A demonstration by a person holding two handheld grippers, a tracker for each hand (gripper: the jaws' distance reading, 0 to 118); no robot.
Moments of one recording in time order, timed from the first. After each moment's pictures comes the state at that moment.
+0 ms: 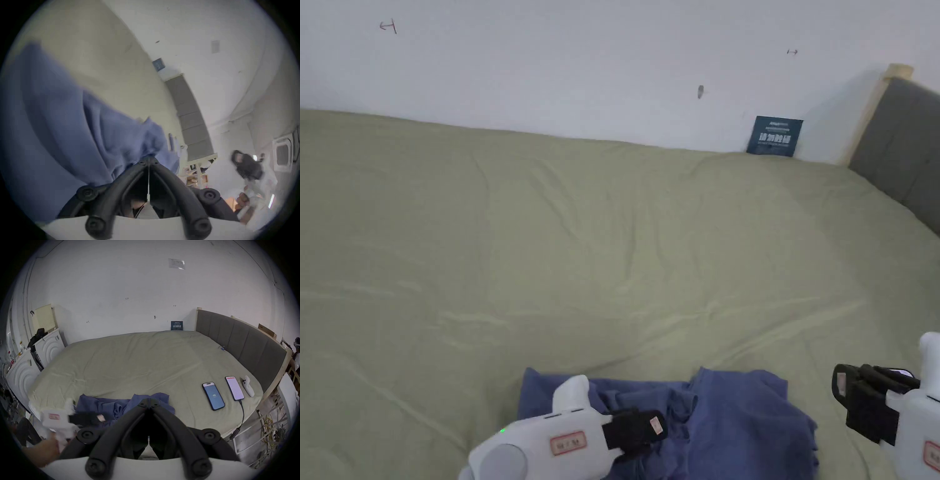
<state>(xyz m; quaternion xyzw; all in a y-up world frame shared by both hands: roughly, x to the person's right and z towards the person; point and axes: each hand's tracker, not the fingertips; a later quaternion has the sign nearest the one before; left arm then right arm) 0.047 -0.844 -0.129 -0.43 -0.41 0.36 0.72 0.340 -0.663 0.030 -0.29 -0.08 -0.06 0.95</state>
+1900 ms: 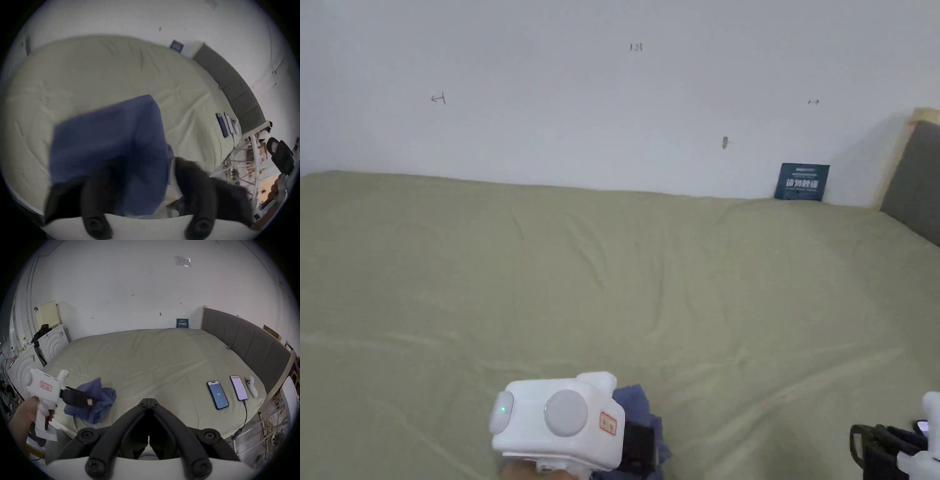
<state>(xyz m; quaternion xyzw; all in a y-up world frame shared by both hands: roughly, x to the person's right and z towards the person) 0.069 -0.792 -0.170 -0.56 -0.29 0.06 0.78 0.342 -0.671 0.034 -0.30 -0.07 -0.05 0.95</state>
